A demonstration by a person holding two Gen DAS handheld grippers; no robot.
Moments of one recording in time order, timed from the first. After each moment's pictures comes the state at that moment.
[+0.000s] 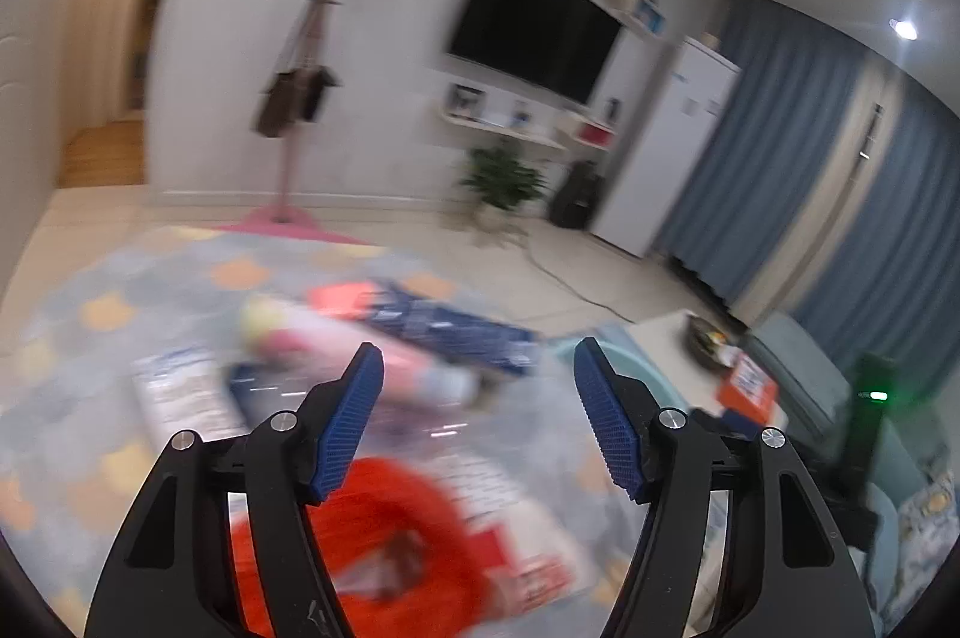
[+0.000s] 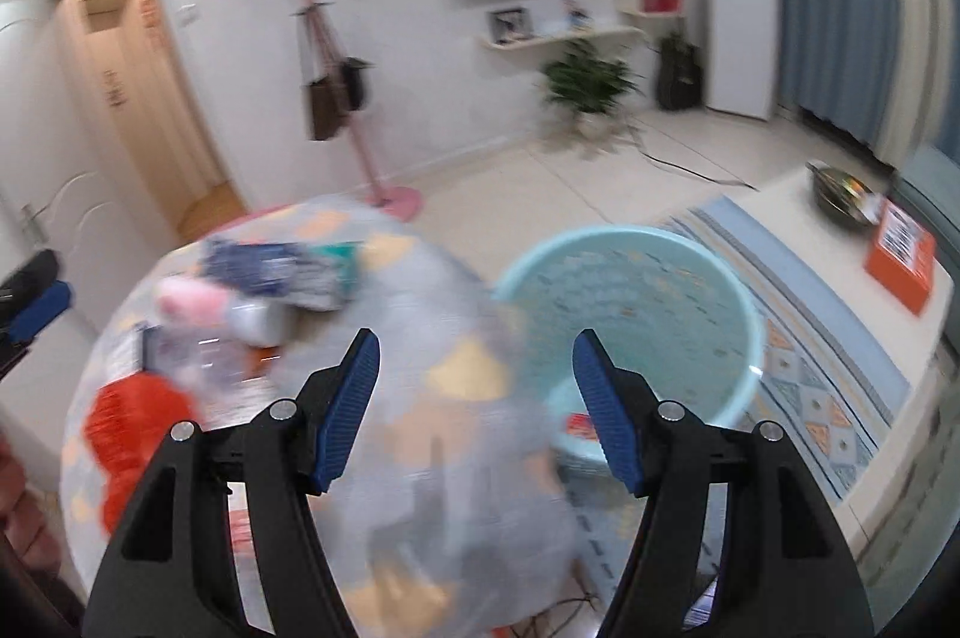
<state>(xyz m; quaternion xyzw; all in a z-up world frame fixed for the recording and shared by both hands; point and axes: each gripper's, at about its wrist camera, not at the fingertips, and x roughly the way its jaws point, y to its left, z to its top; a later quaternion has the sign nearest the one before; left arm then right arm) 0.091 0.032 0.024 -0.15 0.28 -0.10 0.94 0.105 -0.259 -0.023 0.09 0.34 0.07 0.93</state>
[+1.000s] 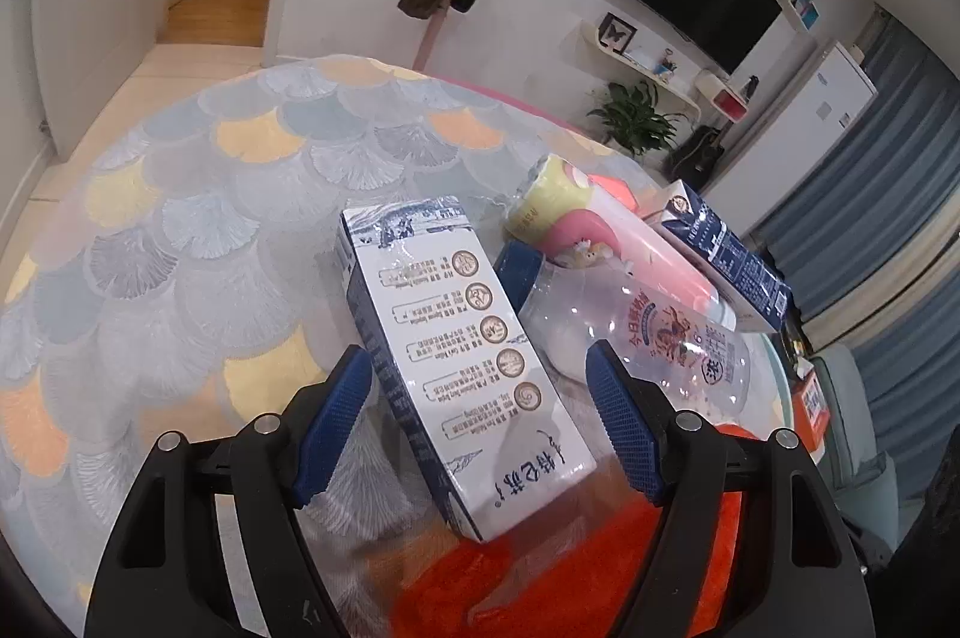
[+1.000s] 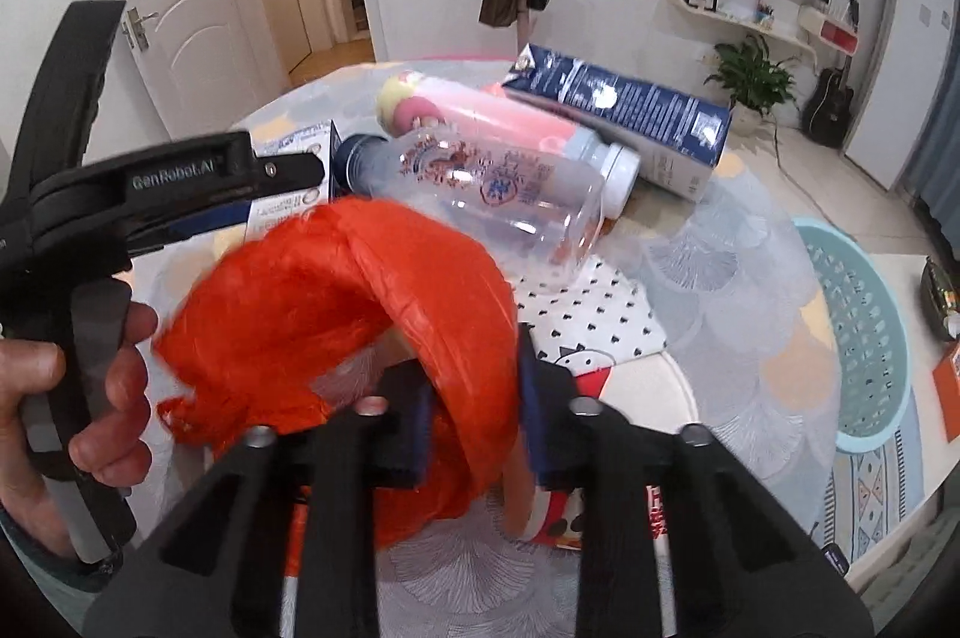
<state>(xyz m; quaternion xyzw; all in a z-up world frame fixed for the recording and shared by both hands) 0.117 0.142 -0.063 -0.22 0.40 0.00 0.89 0.086 -0.065 -0.062 -0.06 0.41 0.21 0.89</state>
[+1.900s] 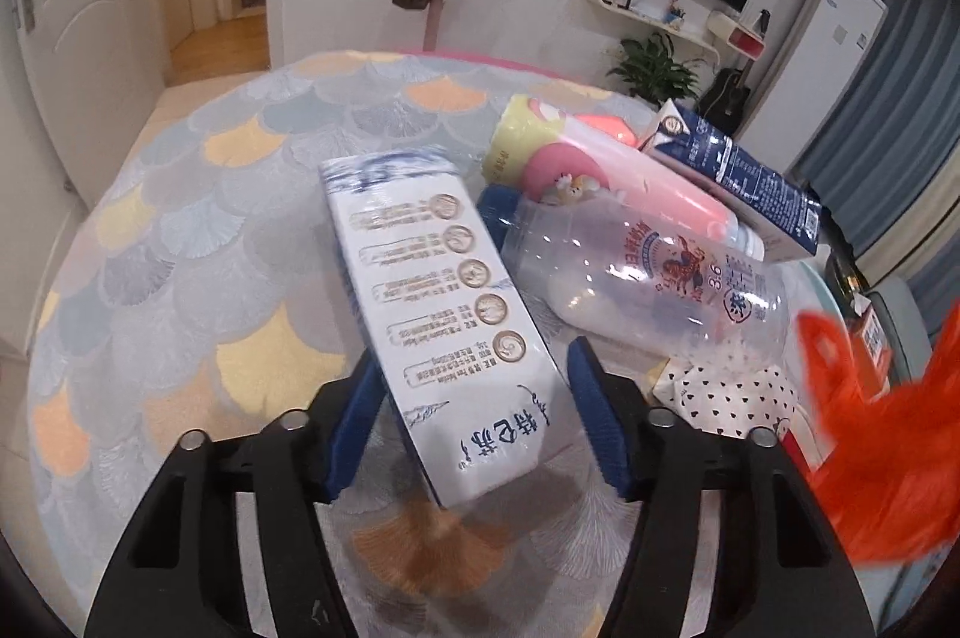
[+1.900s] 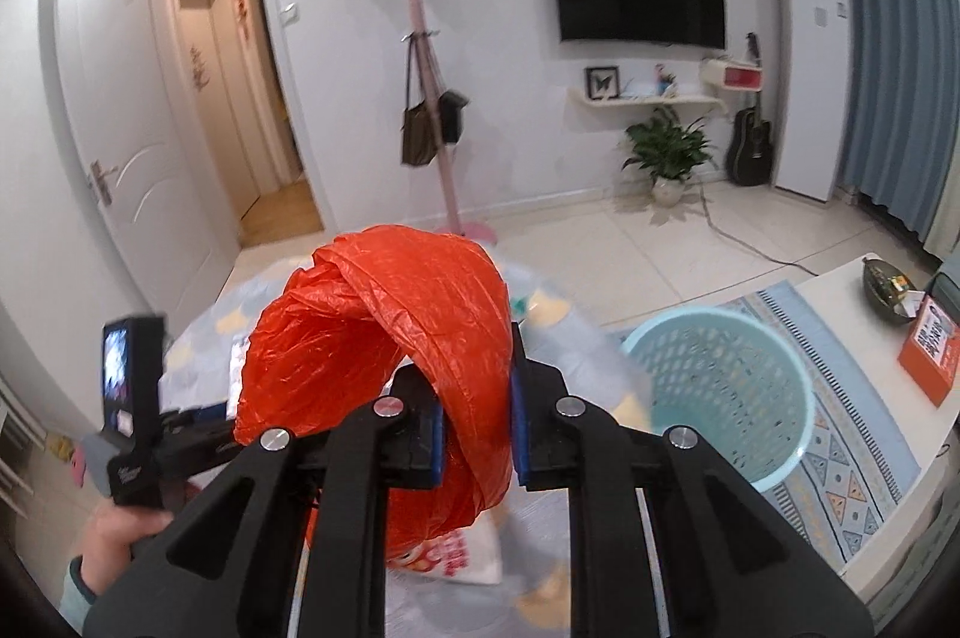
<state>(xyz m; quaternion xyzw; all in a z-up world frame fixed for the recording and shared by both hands) 0.112 0.100 -0.058 -0.12 0.43 0.03 0.89 0.073 -0.182 0.049 0.04 0.28 0.13 0.95</state>
